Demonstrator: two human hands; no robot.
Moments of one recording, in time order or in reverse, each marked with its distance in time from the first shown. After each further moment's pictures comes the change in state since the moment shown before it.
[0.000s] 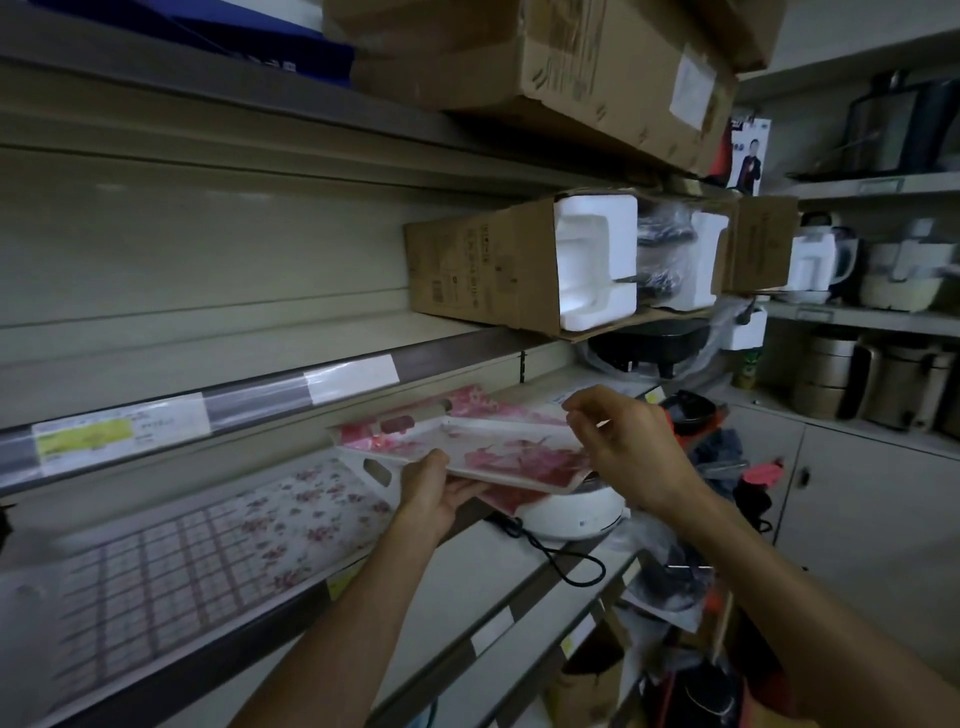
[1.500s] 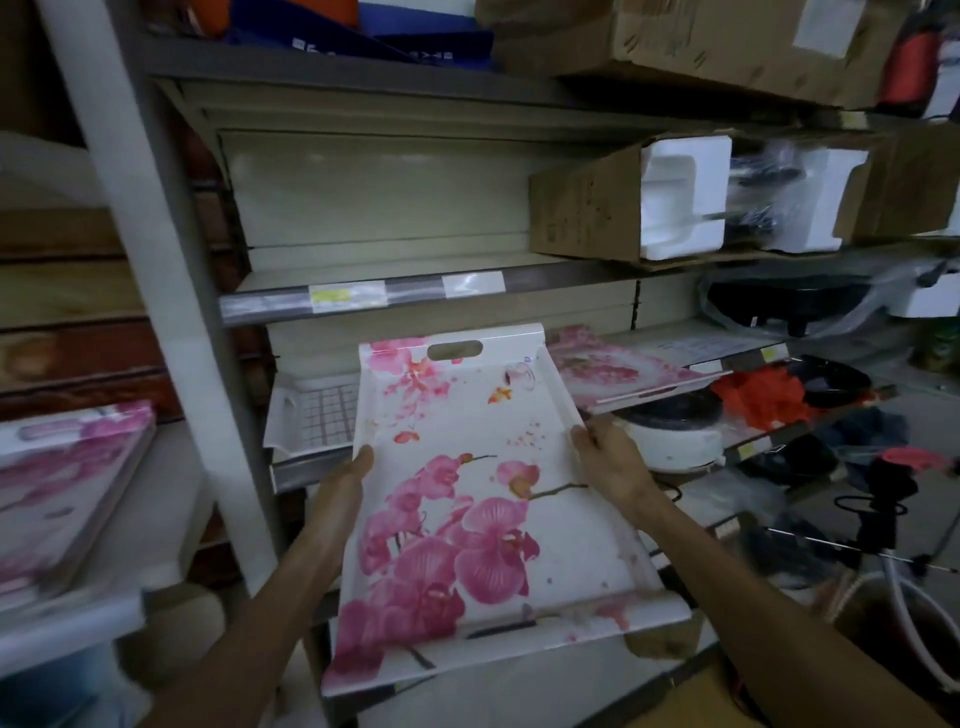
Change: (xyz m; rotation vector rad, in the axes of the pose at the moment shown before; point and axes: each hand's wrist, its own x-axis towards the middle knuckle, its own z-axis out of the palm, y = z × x) left_hand -0.227 -0.004 -0.195 0.312 0.315 0.331; right_hand -0.119 -0.035 0.065 0.395 -0.359 0.300
